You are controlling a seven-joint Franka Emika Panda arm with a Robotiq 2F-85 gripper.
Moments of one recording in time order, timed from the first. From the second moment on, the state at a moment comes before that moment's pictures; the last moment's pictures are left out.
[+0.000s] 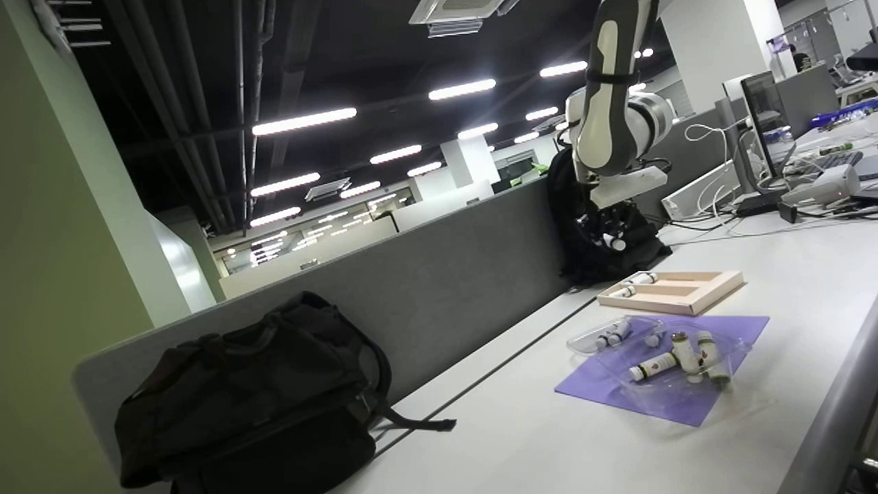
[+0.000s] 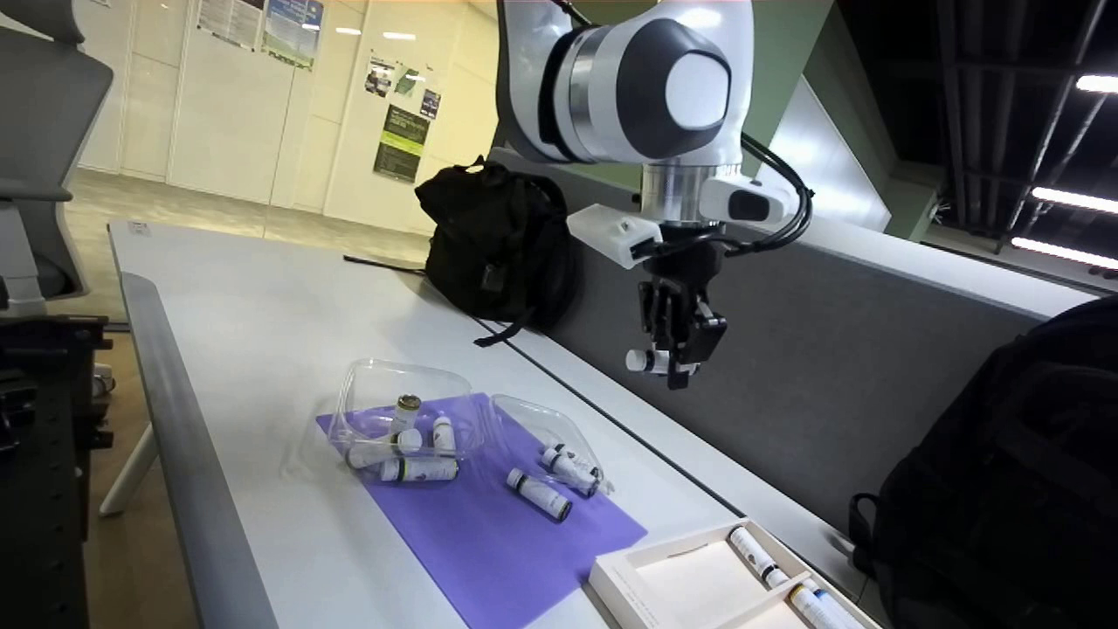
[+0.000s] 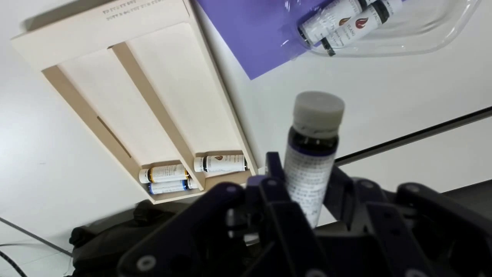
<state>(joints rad) 0.09 0.27 -0.29 -2.32 -0.11 2.96 0.43</state>
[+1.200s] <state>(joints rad) -0.21 0.33 -0.01 -2.31 0.51 2.97 0.26</state>
